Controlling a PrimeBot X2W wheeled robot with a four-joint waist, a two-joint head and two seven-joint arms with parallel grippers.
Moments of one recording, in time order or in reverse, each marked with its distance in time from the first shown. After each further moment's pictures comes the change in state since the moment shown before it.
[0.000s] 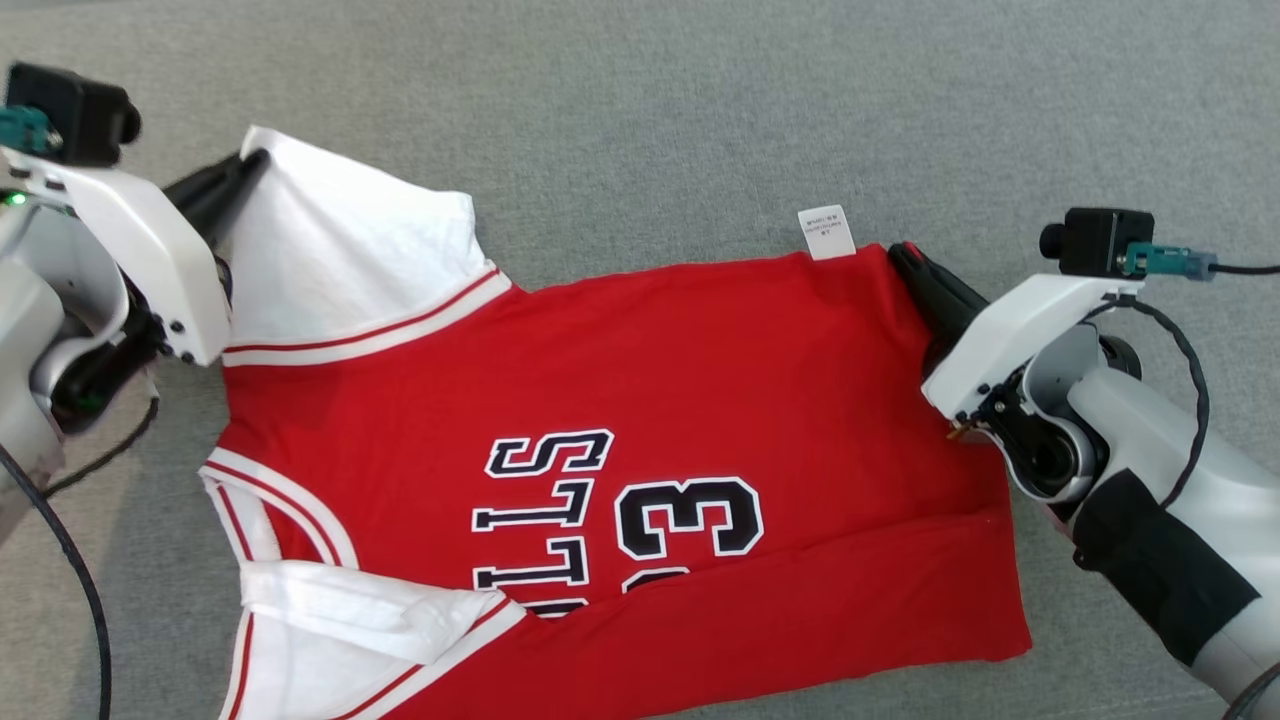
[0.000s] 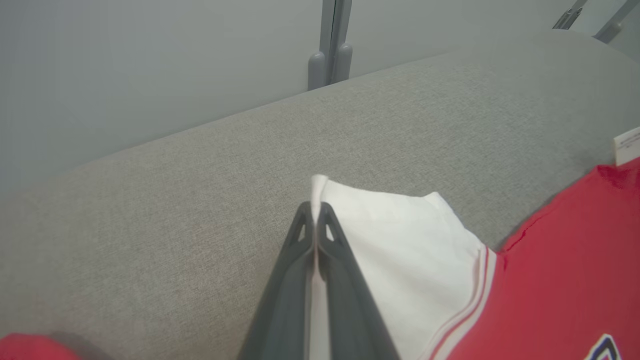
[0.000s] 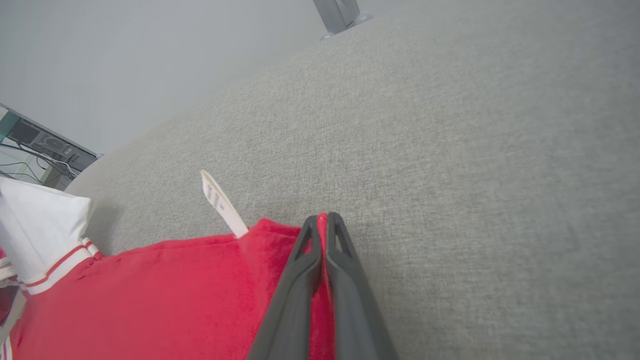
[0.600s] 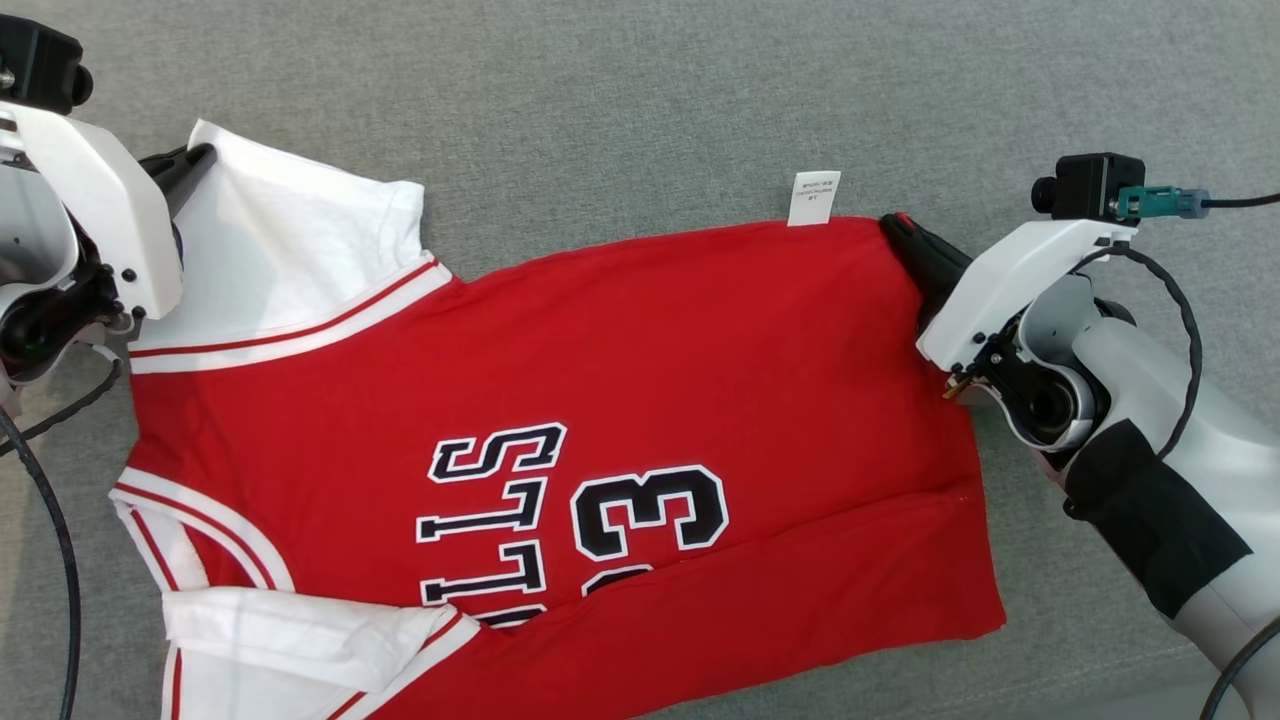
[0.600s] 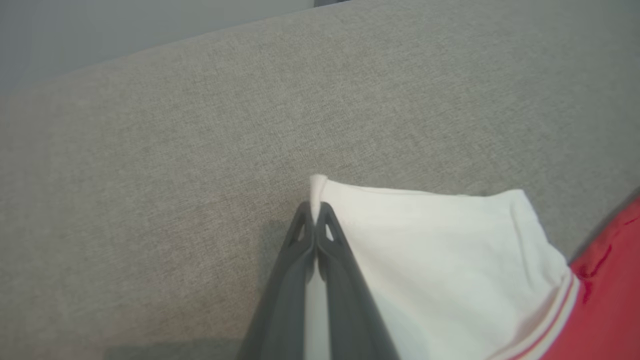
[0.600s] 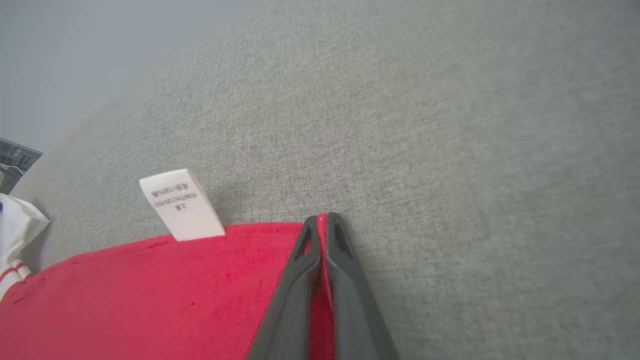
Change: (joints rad) left arm -0.041 -0.008 0.046 0.086 -0.020 0.000 0.224; right arm -0.053 0.052 -0.074 0.076 -0.022 0.002 0.148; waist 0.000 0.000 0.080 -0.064
